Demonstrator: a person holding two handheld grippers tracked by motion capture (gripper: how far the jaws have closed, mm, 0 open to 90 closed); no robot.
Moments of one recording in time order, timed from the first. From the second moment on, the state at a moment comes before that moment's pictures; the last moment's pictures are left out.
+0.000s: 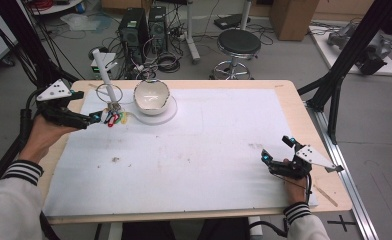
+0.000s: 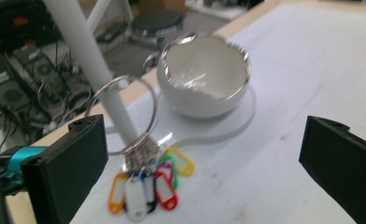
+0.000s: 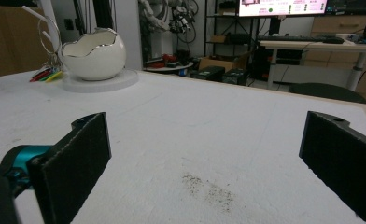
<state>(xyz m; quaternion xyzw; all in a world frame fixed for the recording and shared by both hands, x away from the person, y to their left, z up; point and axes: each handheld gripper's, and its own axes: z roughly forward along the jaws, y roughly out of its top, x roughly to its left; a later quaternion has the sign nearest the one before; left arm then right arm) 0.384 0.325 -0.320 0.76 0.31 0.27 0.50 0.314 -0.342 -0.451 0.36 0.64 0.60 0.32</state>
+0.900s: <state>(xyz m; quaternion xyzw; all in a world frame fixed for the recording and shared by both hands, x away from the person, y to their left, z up) 0.306 0.287 -0.429 0.68 0.29 0.25 0.62 0.314 -0.342 -0.451 0.36 0.64 0.60 0.32</state>
